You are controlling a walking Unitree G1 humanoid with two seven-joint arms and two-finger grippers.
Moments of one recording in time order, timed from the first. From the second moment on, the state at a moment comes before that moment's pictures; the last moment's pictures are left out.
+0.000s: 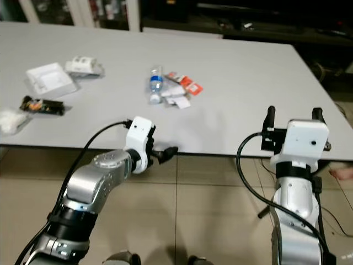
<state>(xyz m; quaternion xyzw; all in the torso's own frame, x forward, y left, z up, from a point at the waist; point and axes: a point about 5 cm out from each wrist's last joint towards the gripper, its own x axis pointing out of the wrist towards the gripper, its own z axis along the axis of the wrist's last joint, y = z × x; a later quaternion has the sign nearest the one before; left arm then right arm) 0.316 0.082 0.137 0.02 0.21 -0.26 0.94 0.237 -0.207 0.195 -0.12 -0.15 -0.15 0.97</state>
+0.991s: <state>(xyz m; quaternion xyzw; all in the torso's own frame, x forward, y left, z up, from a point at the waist) 0.331 0.099 0.119 0.01 0.15 -0.15 0.98 0.238 -0.192 0.196 -0.10 -0.14 -0.12 0.98</state>
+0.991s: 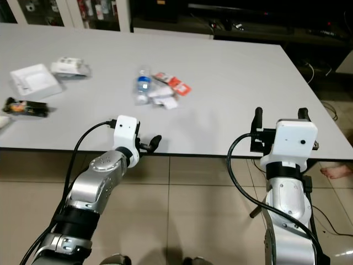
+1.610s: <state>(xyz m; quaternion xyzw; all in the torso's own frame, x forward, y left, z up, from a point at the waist) 0.333 0.088 0.121 0.01 0.14 -0.16 0.98 0.239 -0.191 0.199 -0.11 -0.14 -0.11 0.98</state>
